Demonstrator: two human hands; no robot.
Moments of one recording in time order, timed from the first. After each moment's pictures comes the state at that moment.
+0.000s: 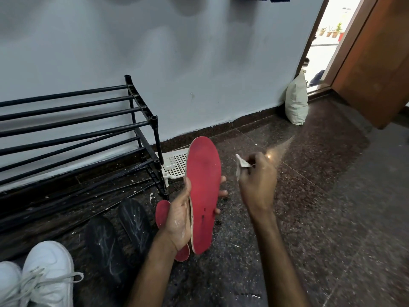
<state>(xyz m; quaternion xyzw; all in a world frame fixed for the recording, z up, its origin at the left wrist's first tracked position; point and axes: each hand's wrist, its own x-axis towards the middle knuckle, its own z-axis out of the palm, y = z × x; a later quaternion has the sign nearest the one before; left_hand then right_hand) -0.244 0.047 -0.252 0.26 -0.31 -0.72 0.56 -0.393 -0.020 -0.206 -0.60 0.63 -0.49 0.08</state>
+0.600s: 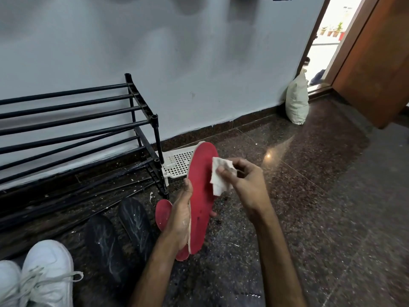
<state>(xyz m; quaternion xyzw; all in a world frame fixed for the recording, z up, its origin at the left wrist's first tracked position) -0.247 0.052 -0.249 0.41 -0.32 -0.64 0.56 -0.389 -0.009 -0.208 -0.56 0.47 -0.49 0.48</state>
